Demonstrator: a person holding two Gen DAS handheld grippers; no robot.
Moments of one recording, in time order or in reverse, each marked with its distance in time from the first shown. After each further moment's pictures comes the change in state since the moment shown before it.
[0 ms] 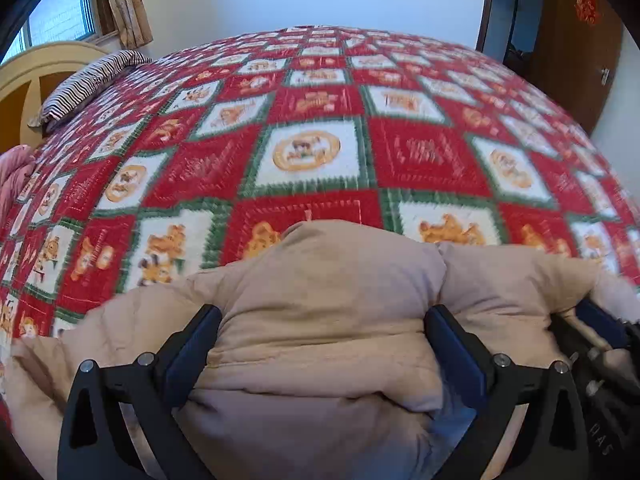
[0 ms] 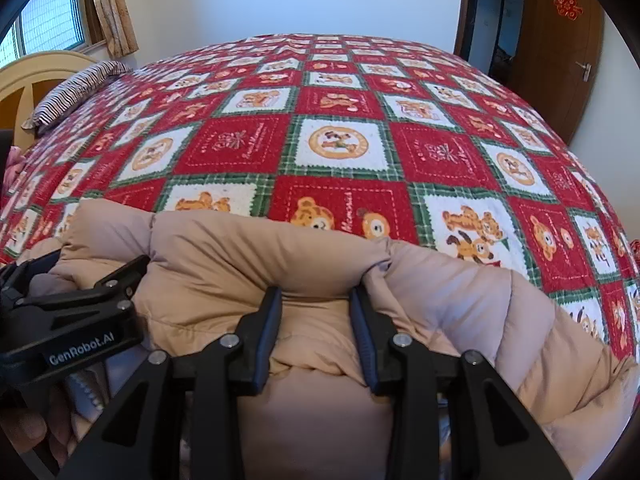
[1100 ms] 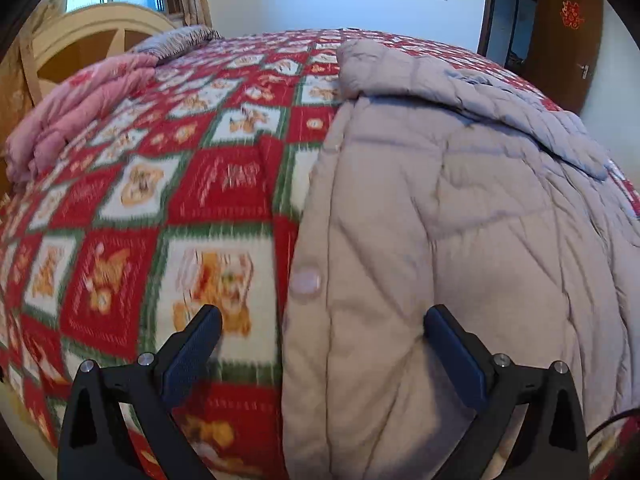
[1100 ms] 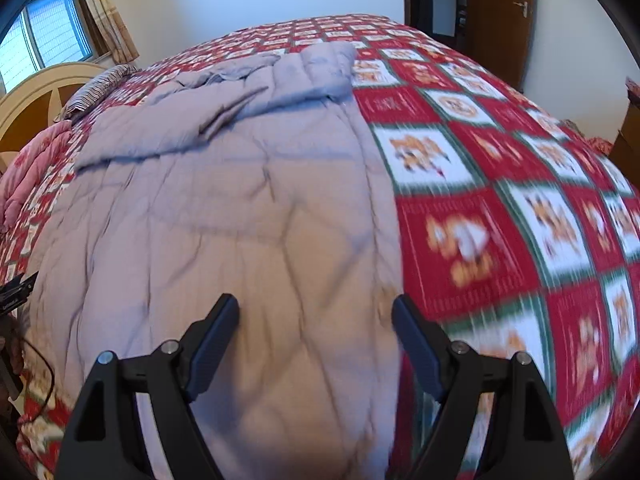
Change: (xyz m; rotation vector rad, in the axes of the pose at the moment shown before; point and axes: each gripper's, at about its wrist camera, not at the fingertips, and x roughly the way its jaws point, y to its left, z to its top) left arm -0.240 0.197 -0.363 -0.032 -0.016 0.016; right arm -0.276 -0.081 -0.323 0.143 0.054 0.019
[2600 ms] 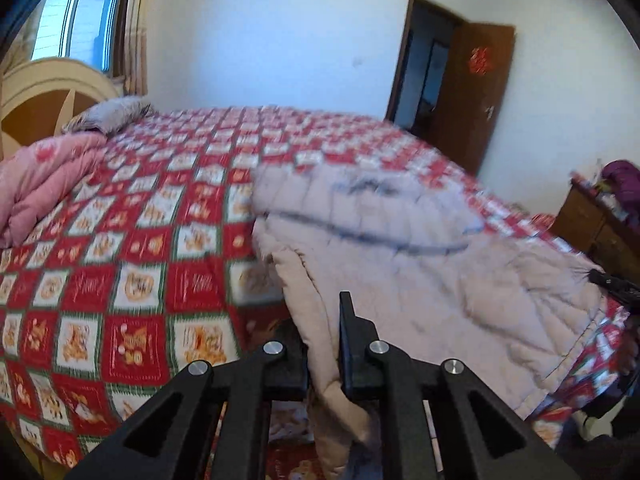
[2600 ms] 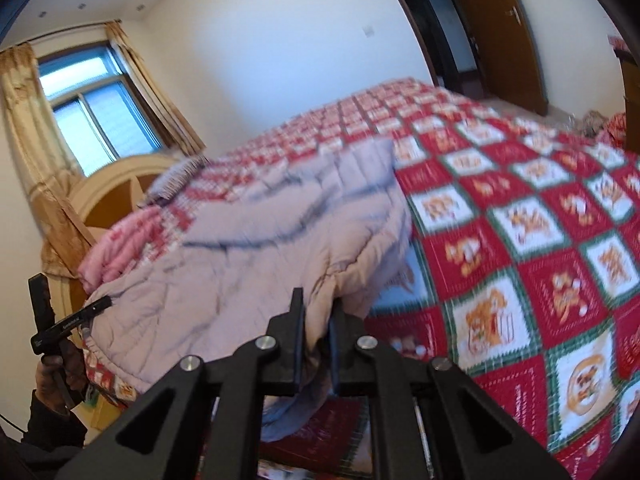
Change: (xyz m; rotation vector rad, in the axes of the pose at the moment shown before) left arm -0.179 -0.006 0.028 0.115 -0.270 -0.319; right arm -0.138 0.005 -0.037 0.120 -0.339 0.310
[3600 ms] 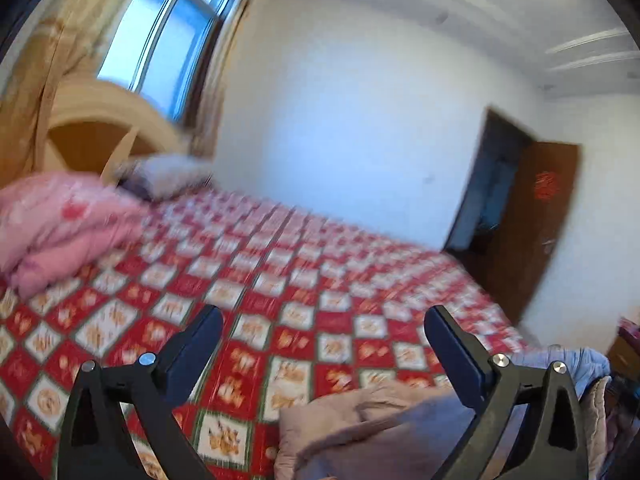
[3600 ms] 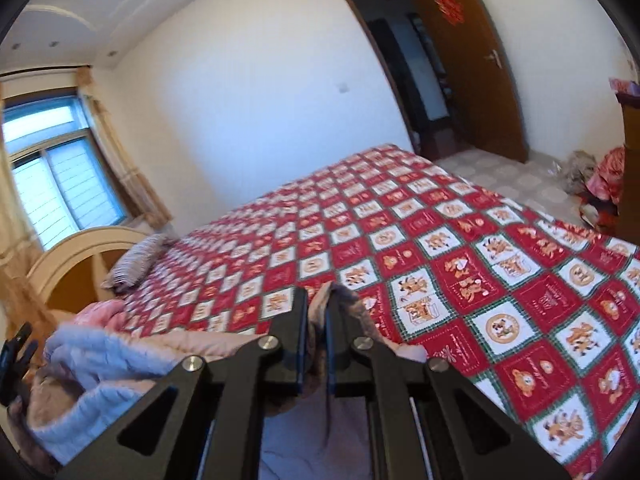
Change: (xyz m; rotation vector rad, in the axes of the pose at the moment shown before) left arm 0.102 0.084 0.197 -0.258 -0.316 0.228; right arm 0.140 -0.002 0.205 0.061 -0.191 -0.141
